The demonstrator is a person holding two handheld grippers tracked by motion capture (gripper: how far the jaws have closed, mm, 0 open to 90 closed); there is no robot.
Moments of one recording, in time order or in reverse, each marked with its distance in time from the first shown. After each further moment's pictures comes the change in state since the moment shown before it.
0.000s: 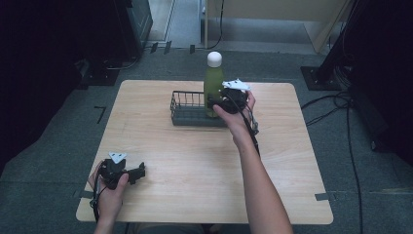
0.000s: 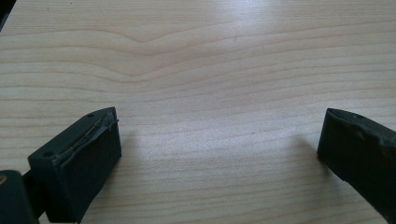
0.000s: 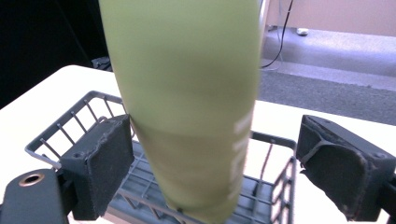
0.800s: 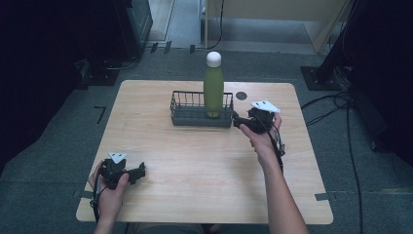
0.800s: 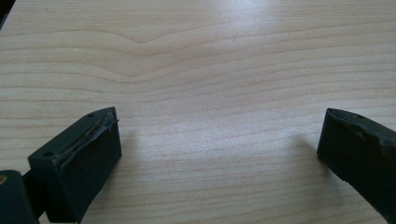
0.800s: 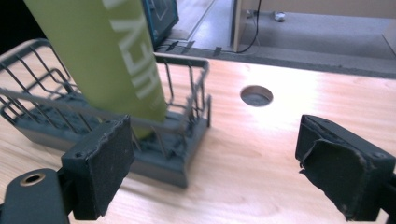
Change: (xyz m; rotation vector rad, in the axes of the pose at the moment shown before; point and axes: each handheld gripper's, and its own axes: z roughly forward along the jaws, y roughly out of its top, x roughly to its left) left arm 0.000 0.000 0.000 0.002 -0.001 0.004; right arm -0.060 -0.056 -0.051 0.026 -0.061 0.030
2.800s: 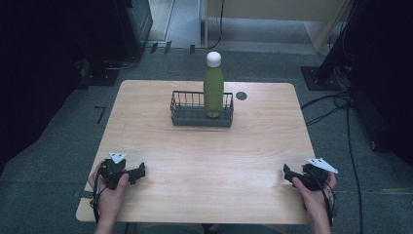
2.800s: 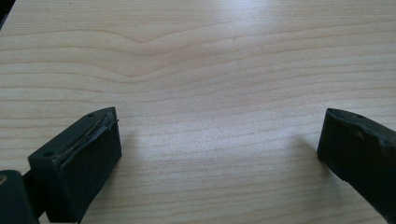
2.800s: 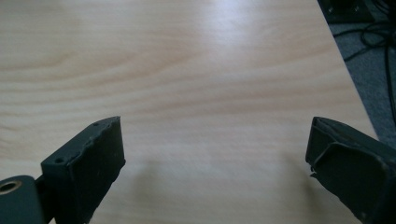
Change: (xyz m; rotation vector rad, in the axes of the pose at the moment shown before) left arm 0.000 0.000 0.000 0.000 0.000 0.003; right arm -0.127 -0.159 -0.107 0.199 -0.202 0.144
